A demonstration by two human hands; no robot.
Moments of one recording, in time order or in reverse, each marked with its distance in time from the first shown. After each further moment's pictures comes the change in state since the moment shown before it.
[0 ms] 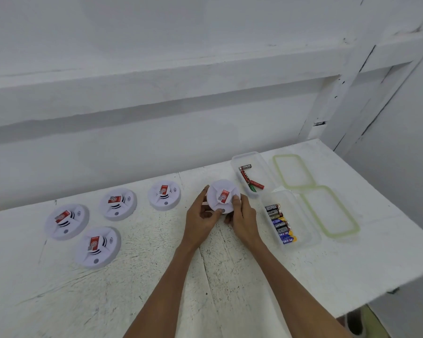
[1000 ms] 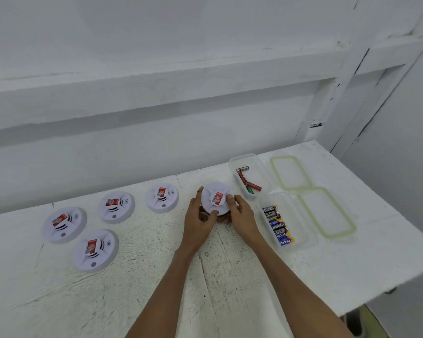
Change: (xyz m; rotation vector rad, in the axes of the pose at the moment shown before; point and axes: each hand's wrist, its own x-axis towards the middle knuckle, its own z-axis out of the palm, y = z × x) left_hand 0.002 -0.004 0.004 0.048 0.028 -0.010; right_hand 0.013 0.000 -0.005 0.000 -0.080 0.096
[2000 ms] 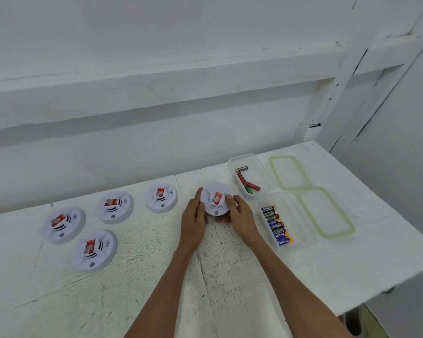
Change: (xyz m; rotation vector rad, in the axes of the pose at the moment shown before) left_hand 0.003 -0.008 0.001 -0.037 0.067 -0.025; right_hand -0.003 -0.003 0.000 0.073 -0.042 0.023
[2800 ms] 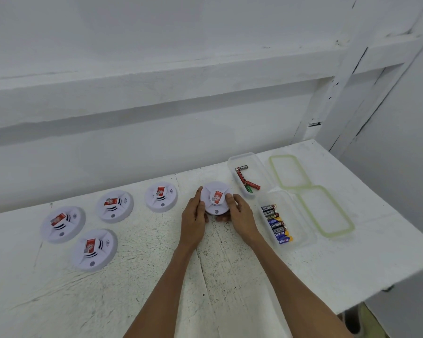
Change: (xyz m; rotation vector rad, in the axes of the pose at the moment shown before) left_hand 0.000 0.003 -0.001 -0.002 0.002 -0.015; right_hand -0.003 -0.004 0.000 0.028 -0.009 0.019
